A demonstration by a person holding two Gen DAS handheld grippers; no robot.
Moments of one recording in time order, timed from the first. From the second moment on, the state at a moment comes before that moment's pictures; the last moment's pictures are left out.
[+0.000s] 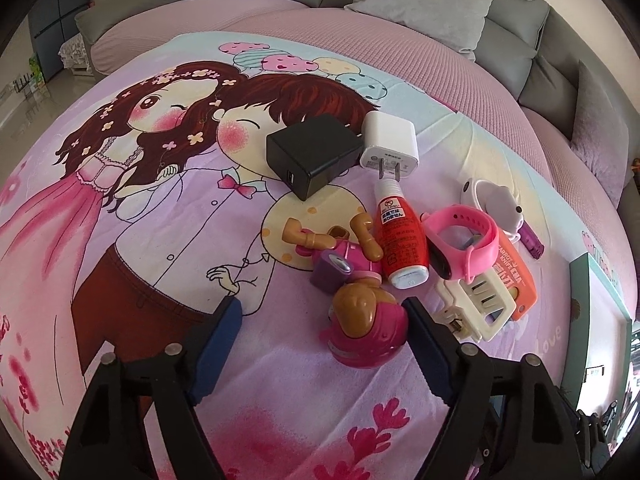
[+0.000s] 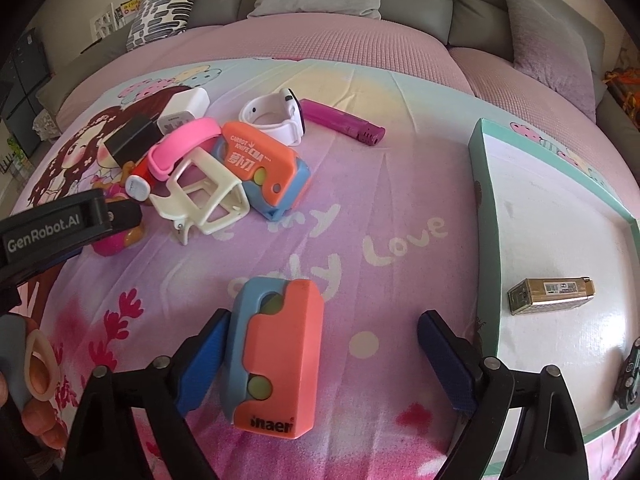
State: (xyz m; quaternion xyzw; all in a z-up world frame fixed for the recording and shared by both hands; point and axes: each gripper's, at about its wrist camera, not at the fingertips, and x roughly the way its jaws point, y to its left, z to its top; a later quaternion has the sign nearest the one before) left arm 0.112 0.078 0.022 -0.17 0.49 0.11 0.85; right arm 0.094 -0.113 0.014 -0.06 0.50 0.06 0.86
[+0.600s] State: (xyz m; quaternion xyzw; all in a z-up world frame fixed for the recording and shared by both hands) left arm 0.105 0.089 0.040 -0.20 0.45 0.11 0.87; right arm 0.089 -0.118 0.023 -0.04 0.51 0.07 0.86
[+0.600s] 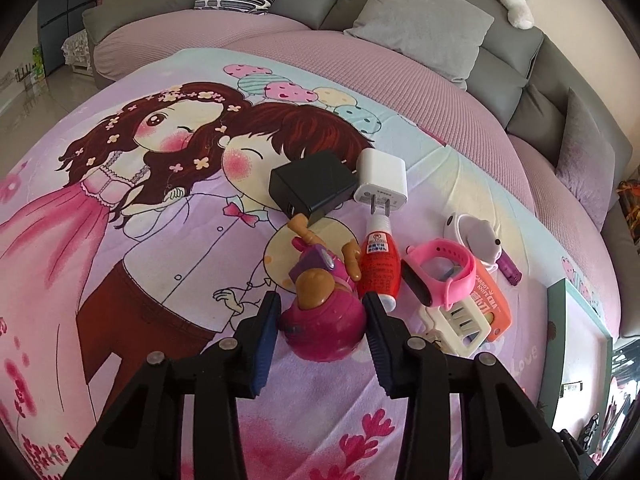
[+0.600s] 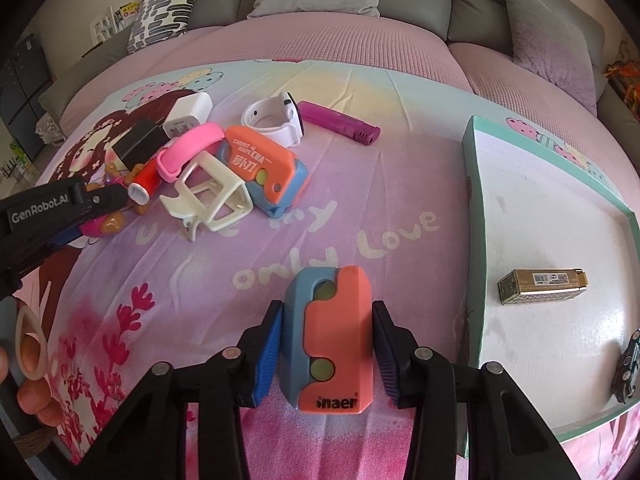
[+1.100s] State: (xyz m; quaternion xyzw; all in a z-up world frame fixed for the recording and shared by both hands) left arm 0.092 0.097 0.079 -0.20 0.39 0.11 0.89; right arm 0.083 -0.133 0.051 0.01 0.47 0.08 0.88
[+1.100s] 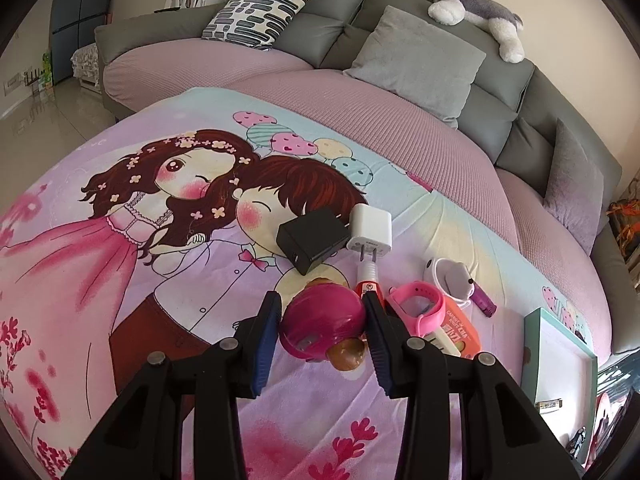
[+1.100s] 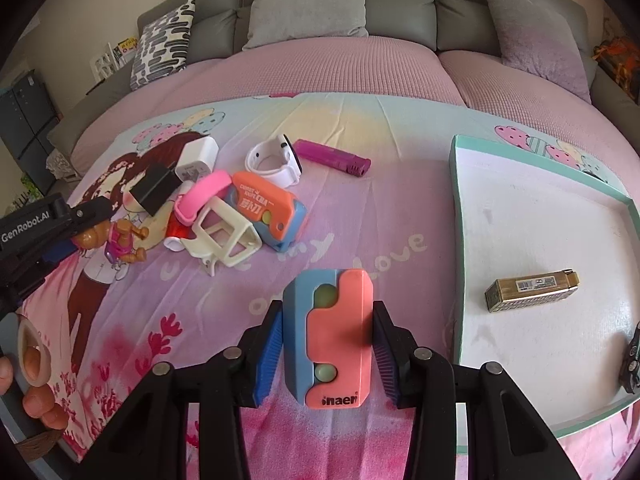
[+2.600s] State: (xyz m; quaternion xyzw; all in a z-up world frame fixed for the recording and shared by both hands) left arm 0.084 -0.157 0.118 -0.06 0.40 -0.21 0.89; right arm 0.044 -0.358 0.084 0.14 0.42 -0.18 0.88
